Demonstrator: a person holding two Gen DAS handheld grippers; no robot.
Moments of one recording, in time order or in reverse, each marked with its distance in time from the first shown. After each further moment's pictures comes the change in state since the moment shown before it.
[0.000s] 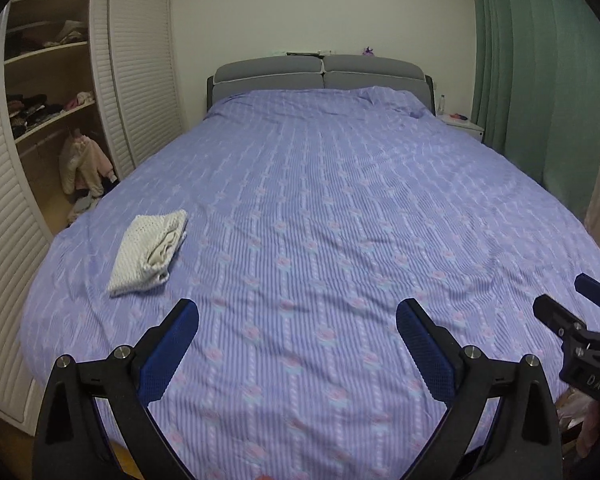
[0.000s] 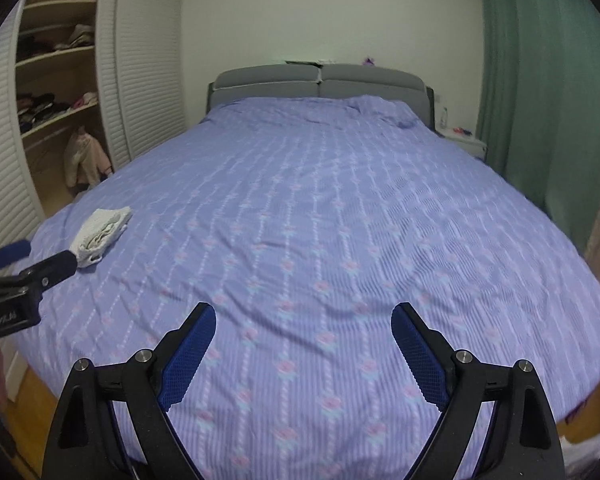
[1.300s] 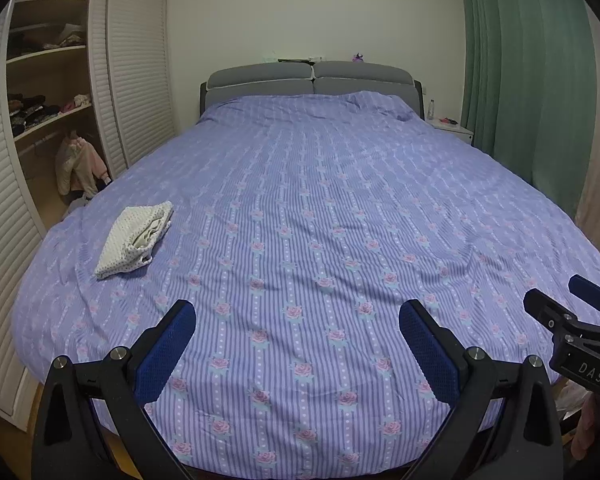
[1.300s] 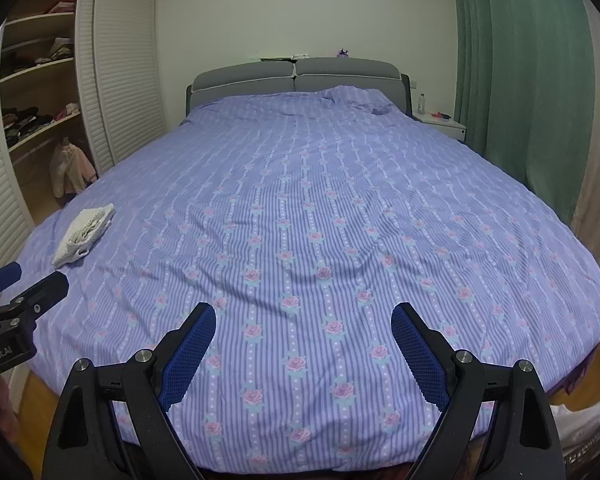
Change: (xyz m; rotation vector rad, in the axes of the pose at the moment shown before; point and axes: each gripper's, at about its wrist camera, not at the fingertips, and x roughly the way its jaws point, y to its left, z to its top) left arm -0.017 -0.028 -0.035 -0.004 -0.037 -0.025; right arm -0.017 -0.033 -0.041 0.057 0.007 -0.040
